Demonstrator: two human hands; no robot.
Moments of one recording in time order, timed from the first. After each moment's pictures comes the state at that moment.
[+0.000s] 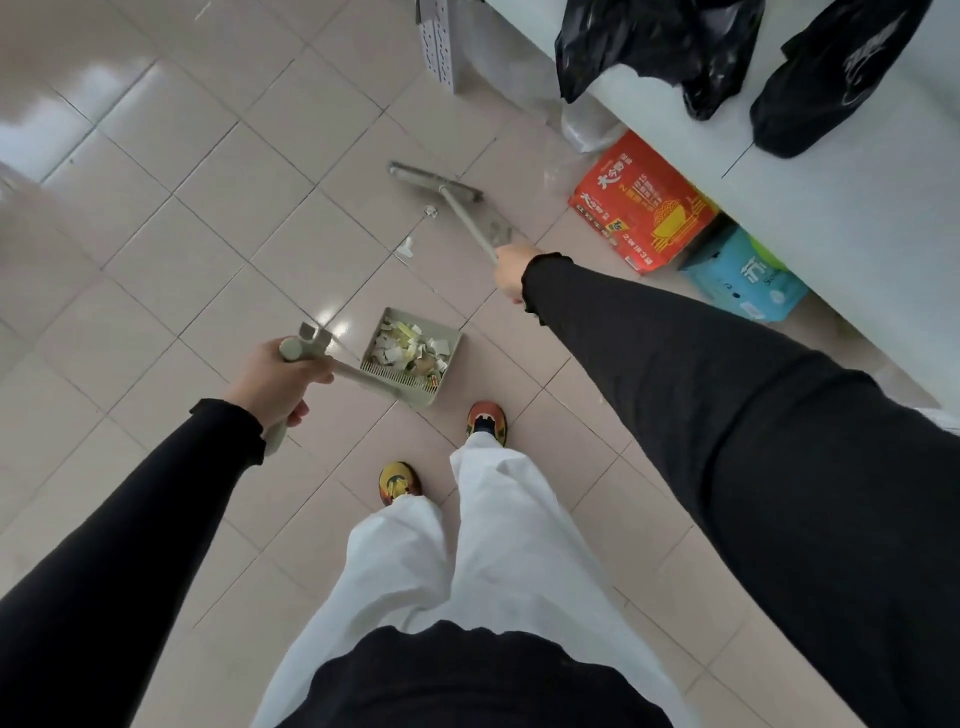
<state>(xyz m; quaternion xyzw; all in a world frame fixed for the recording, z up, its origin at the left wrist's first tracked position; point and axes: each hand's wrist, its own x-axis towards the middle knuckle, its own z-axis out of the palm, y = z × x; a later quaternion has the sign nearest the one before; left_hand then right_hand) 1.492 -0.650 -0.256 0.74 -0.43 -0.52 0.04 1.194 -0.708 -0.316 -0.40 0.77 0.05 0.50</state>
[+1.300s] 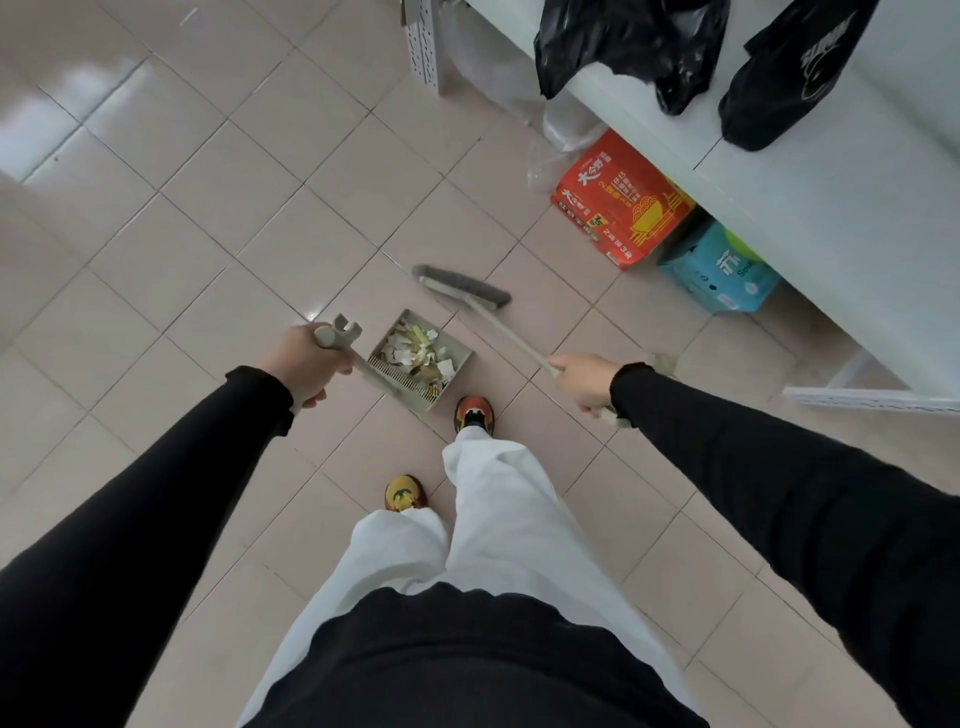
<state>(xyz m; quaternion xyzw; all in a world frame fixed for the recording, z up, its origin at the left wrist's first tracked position) 1.469 -0.624 -0.264 0.71 -0.49 -0.51 -0.04 1.146 -0.541 -0.292 -0.38 0.73 0.14 0.55</state>
